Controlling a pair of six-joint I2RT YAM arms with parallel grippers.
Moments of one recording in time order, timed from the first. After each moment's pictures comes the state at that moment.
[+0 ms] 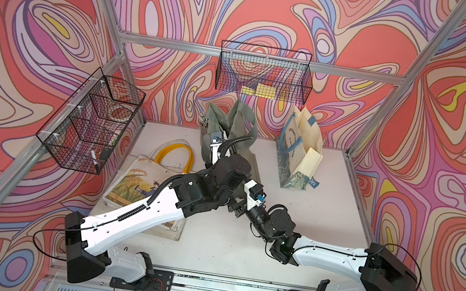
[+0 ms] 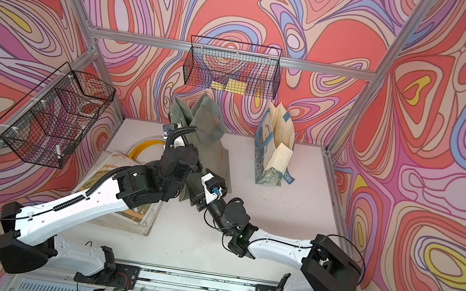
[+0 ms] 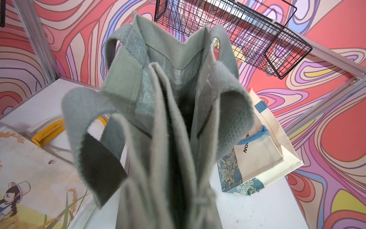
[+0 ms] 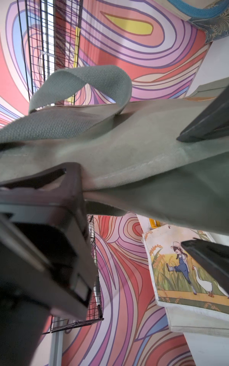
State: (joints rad) left arm -0.98 1.35 1.42 -0.51 -0.89 -0.75; right arm 1.04 1.44 0.65 0.98 0.31 -0.15
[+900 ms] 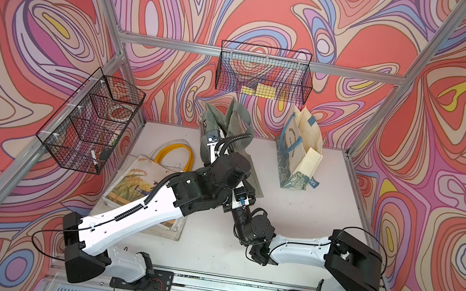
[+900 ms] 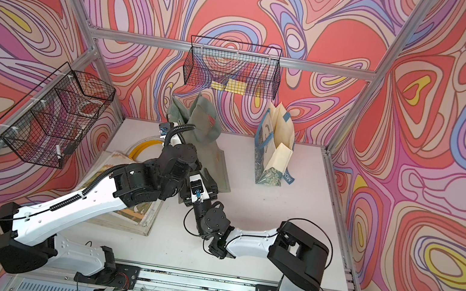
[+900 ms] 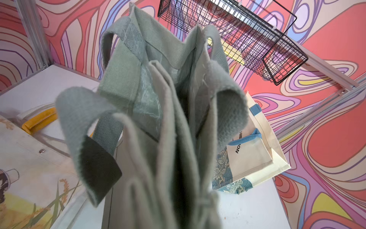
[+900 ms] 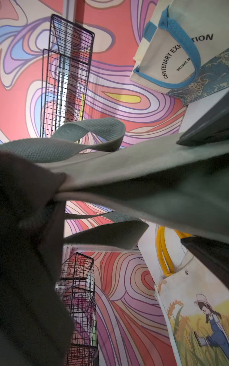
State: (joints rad) left arm -0.98 1.34 1.46 -0.57 -0.86 -0.84; right arm 1.14 1.65 0.76 1.18 0.71 -0.32
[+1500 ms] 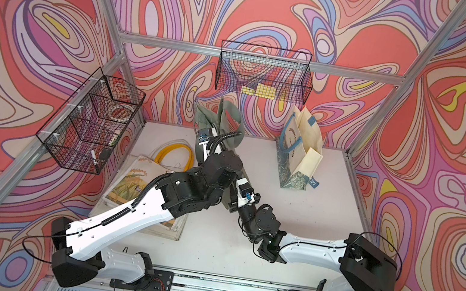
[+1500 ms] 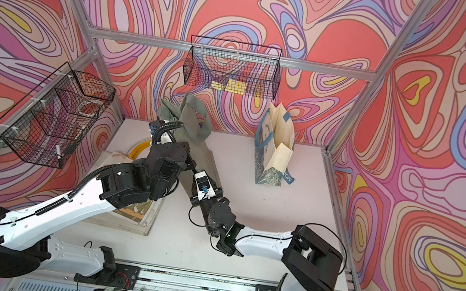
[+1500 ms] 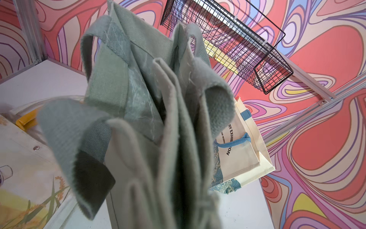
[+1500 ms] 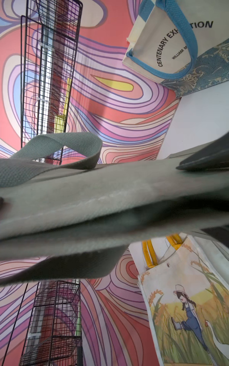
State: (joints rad) left arm -0.98 1.28 1.45 -0.59 -0.84 -0.88; right arm 1.09 1.57 0.71 1.04 0.60 -0.26
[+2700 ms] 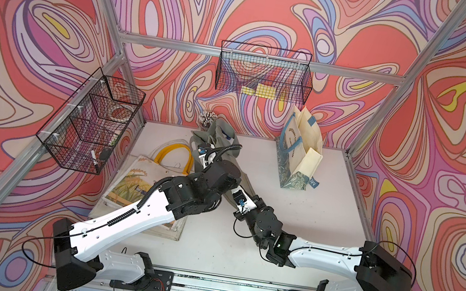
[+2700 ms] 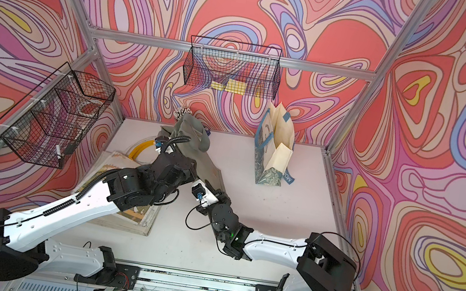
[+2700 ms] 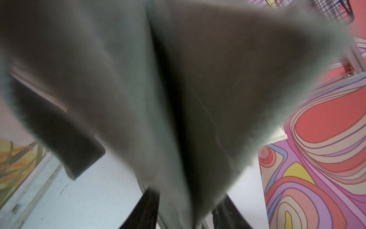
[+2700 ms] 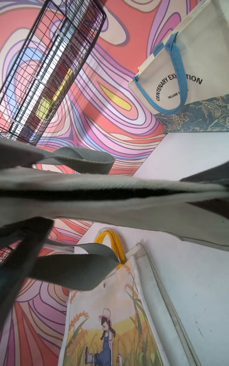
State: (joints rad) left arm -0.93 1.27 1.30 -0.68 -0.60 -1.12; right arm 1.08 1.45 0.65 0.75 0.62 -0.46
